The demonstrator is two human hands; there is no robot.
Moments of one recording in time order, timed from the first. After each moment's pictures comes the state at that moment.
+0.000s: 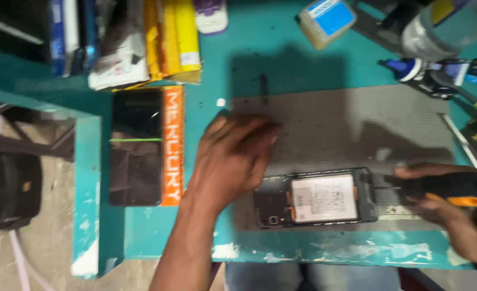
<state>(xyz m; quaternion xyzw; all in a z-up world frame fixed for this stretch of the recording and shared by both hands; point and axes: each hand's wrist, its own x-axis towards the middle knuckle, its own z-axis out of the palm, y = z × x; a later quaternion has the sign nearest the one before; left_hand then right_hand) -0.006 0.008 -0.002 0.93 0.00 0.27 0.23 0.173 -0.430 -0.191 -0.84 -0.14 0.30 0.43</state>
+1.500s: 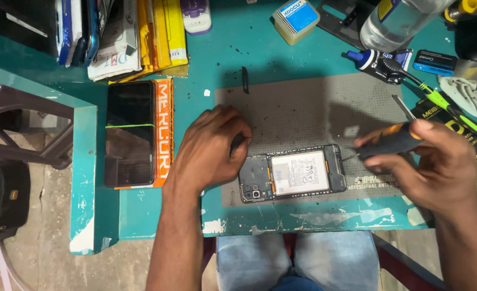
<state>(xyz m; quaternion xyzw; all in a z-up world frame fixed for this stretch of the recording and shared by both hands) -0.021 0.006 0.008 0.95 0.00 0.16 0.26 0.153 -0.307 -0.016 -0.64 -0.53 0.08 0.55</state>
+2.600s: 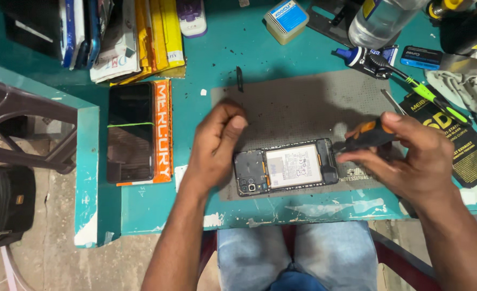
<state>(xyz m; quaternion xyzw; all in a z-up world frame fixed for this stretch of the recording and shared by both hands) -0.022 -0.017 -0.009 0.80 0.07 0.23 0.55 0.141 -0.296 -0.007 -0.70 -0.56 -0.08 0.44</state>
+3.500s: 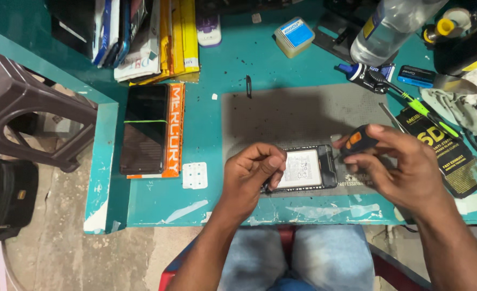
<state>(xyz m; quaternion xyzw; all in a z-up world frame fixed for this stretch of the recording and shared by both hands) -0.045 -0.083 -0.033 0.49 0.09 0.15 0.85 0.136 -0.299 -0.005 -0.68 -0.55 0.03 0.49</state>
